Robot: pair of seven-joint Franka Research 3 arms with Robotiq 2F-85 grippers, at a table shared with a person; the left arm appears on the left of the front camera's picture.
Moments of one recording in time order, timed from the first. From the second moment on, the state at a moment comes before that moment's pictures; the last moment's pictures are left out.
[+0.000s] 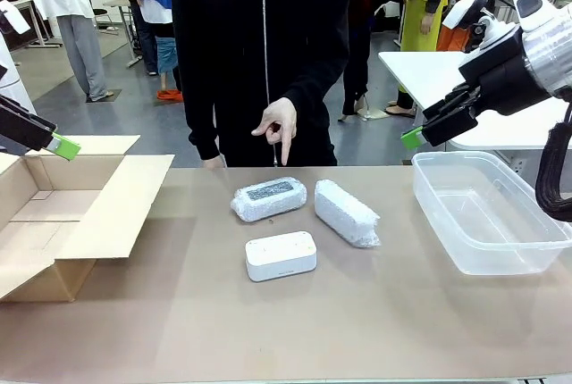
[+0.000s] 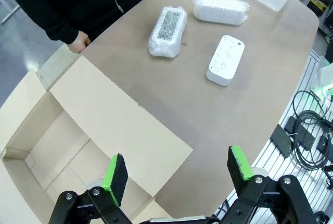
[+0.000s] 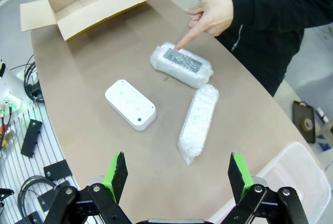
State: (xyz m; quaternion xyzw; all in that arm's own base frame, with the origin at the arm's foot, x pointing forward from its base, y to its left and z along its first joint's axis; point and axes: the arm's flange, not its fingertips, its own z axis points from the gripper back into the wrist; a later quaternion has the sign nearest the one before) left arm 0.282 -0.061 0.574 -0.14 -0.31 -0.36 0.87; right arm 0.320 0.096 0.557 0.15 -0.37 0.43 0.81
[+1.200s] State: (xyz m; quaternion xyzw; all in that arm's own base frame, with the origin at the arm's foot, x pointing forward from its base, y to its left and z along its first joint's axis) left arm 0.282 -0.061 0.574 -0.14 -0.31 -0.36 0.87; right arm 0.320 0.096 0.557 0.15 -0.37 0.43 0.81
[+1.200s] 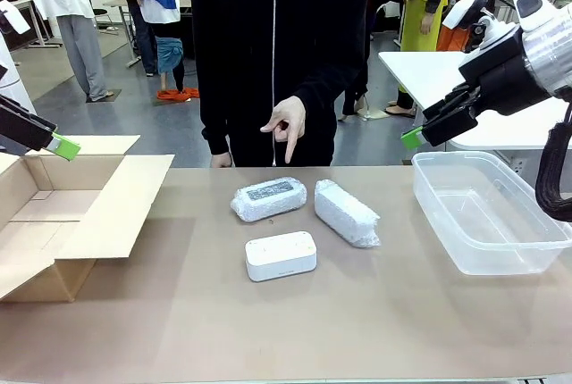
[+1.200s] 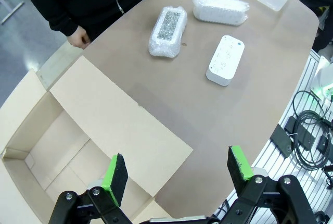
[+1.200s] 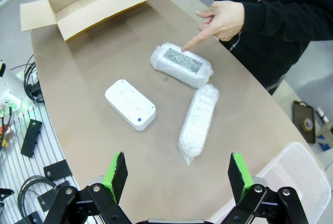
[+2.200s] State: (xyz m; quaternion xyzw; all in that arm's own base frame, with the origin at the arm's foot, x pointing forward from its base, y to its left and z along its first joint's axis) left arm 0.281 -0.061 0.575 -0.14 -0.31 -0.36 0.87; right arm 0.328 0.254 0.502 0.14 -0.20 0.59 0.77
